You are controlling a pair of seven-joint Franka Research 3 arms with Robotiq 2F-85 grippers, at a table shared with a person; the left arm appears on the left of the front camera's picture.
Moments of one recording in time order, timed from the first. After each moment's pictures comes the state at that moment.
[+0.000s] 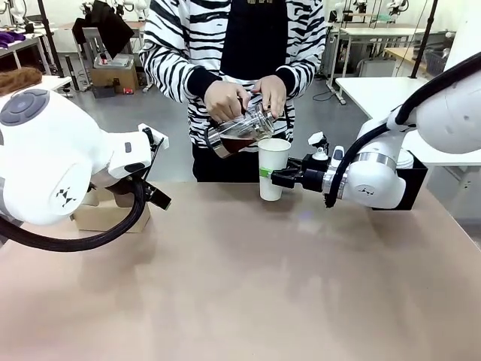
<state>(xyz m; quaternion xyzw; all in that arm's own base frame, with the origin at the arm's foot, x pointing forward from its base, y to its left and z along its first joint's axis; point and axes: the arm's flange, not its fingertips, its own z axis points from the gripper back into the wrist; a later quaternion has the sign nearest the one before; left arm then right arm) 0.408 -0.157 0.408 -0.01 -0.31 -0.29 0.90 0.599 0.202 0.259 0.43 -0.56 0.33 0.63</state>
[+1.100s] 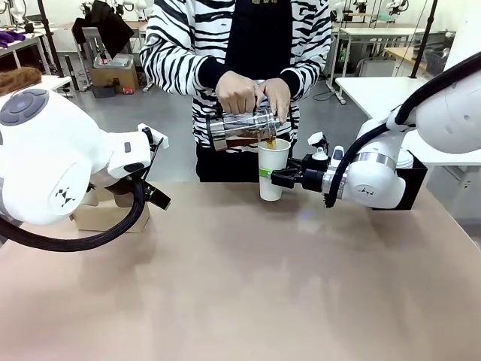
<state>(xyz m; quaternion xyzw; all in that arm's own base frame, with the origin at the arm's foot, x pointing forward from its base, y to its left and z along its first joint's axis) 0.408 -0.157 0.408 -0.01 -0.31 -0.29 0.90 0.598 0.202 0.259 0.43 -0.56 0.33 0.63</state>
